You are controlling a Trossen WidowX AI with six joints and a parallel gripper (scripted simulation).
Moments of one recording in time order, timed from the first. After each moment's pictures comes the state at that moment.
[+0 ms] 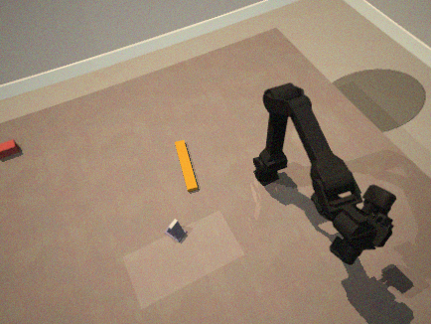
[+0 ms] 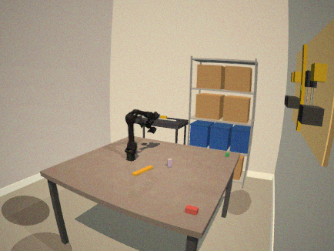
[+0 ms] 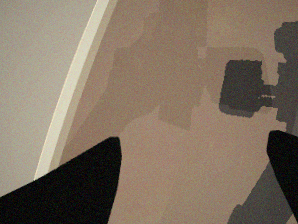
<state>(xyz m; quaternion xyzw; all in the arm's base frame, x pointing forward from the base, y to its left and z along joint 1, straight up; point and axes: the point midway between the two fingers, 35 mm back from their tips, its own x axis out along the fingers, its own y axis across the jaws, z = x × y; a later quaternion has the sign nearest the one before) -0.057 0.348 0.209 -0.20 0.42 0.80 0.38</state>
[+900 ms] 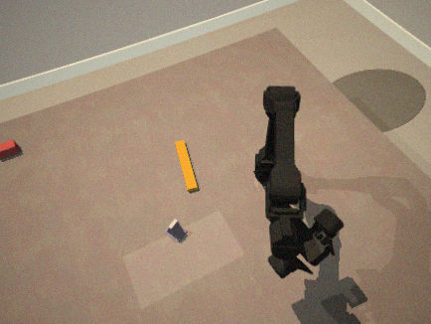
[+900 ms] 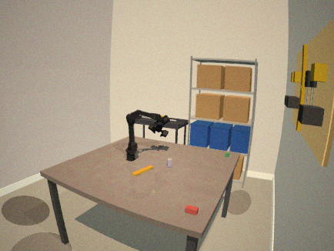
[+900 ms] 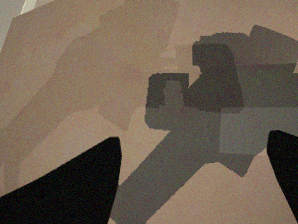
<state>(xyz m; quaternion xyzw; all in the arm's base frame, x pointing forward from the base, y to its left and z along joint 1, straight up) 0.090 0.330 0.187 -0.22 0.39 0.72 0.52</state>
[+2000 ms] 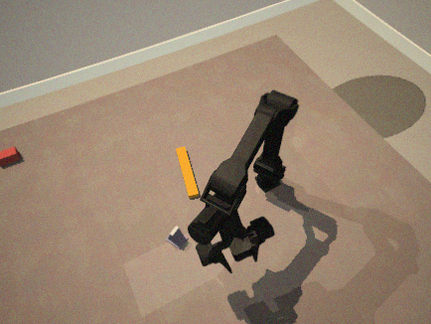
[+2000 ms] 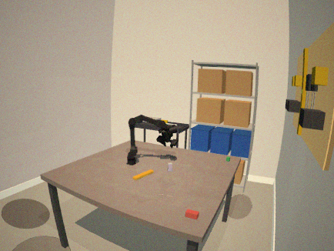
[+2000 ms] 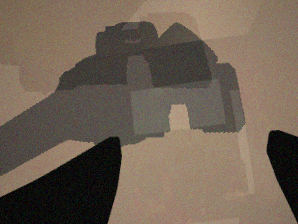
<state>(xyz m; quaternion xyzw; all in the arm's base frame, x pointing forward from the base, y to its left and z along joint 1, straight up) 0.240 0.227 0.164 -0.30 0.36 0.61 0.64</state>
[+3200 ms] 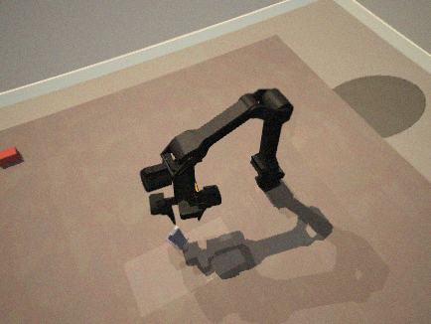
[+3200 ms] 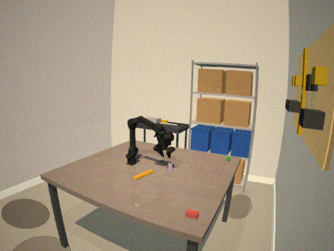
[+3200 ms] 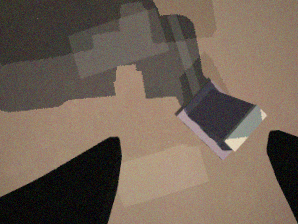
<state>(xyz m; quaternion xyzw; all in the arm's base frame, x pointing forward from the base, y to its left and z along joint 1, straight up) 0.307 0.045 0.138 -0.39 0.43 0.47 0.67</state>
